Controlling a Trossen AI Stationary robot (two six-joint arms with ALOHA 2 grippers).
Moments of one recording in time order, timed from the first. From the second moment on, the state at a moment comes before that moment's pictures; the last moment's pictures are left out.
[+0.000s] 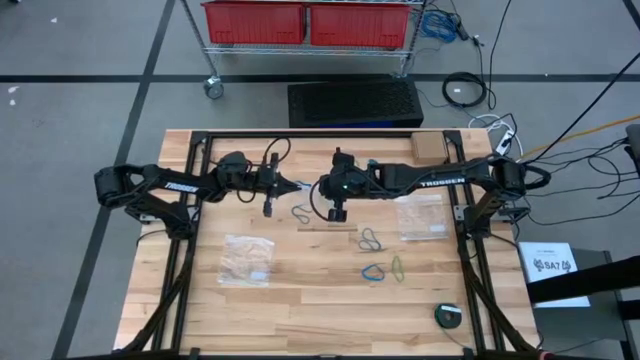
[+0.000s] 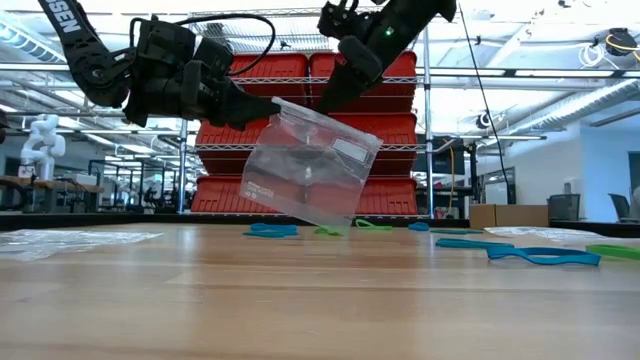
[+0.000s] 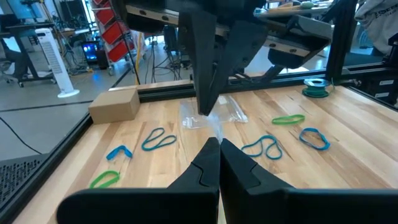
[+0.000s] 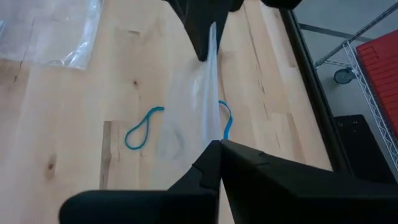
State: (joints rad) left arm 0.44 1.36 0.38 0.91 0.54 0.16; right arm -0.08 1.70 1.32 -0.37 0.24 -0.17
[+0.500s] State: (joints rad) left arm 0.44 1.36 0.38 0.90 0.54 0.16; right arm -0.06 1.71 1.32 -0.37 0.21 -0.10
